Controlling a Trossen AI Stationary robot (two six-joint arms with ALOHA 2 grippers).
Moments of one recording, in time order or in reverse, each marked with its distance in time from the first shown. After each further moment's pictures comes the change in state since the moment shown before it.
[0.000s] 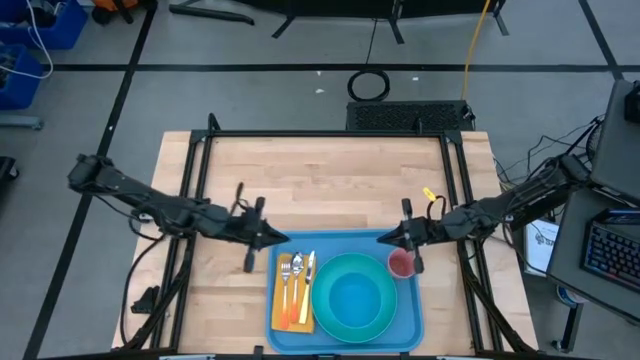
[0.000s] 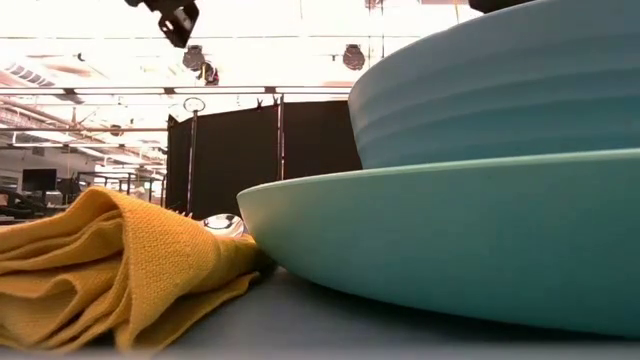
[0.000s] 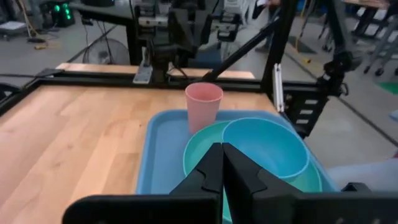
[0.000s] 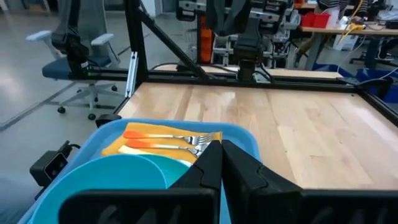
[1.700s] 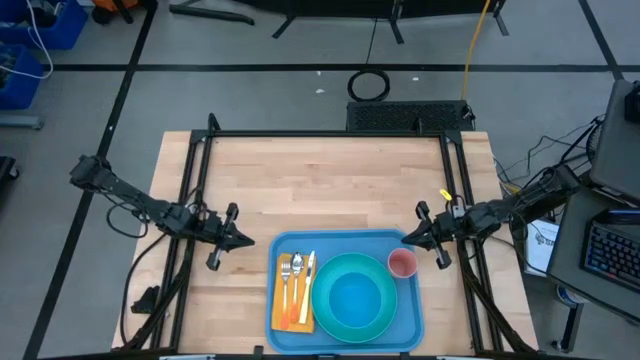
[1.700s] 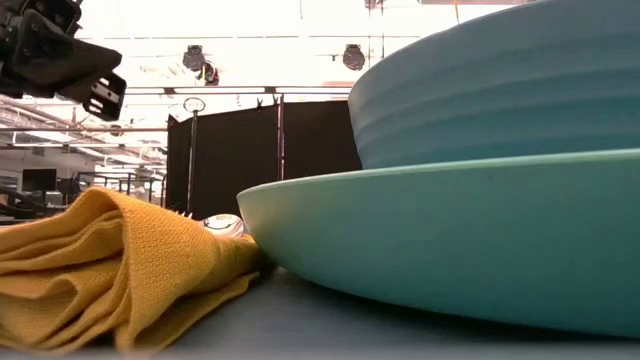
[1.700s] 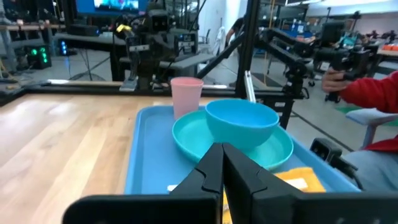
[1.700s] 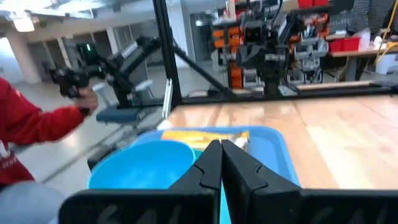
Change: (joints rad) left arm -0.113 -0.567 -0.629 0.288 -0.009 0.053; right arm -0.001 -0.548 -0.465 0.154 -0.131 0.064
